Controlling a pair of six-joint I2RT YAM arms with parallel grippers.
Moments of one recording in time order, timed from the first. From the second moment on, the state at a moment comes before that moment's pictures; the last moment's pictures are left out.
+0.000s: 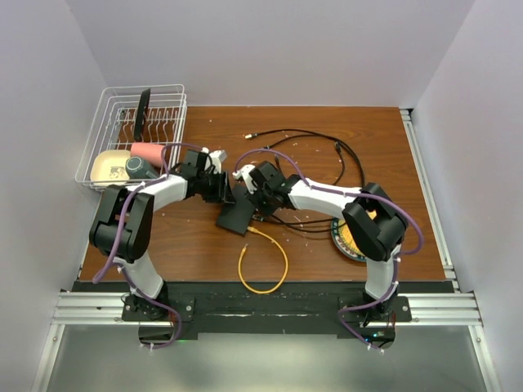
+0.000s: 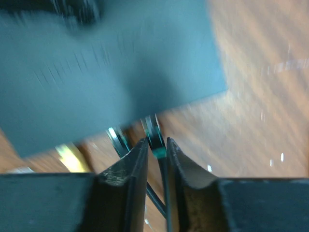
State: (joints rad) left arm -0.29 1.75 0.97 -0.18 0.44 -0.28; right arm 0.81 1.92 1.29 -0.37 0.02 -0.05
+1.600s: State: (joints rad) left arm -0.29 1.32 1.00 -0.33 0.28 -0.38; right arm 0.50 2.17 1.81 -0.46 0.06 0.18
